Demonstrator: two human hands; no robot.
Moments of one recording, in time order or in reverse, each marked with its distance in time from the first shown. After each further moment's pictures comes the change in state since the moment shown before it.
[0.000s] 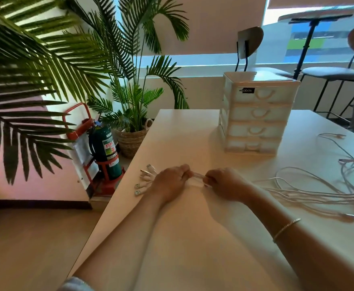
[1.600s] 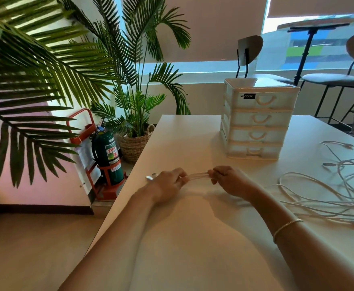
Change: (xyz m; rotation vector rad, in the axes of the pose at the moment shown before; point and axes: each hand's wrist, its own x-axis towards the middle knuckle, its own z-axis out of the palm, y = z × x) left_hand -0.013 0.002 -0.028 -0.068 -0.187 -0.054; right_hand 0.002 0.006 -0.004 0.428 0.102 0.052
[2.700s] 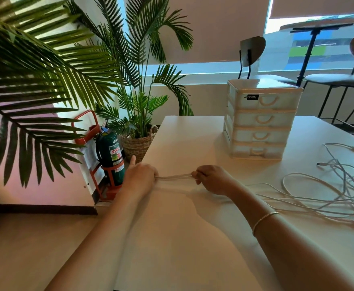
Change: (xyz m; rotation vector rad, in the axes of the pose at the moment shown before) left_hand -0.015 -0.033 -0.034 0.542 0.215 -0.200; right_hand 0.016 -0.029 0.022 -0.102 -0.069 -0.097
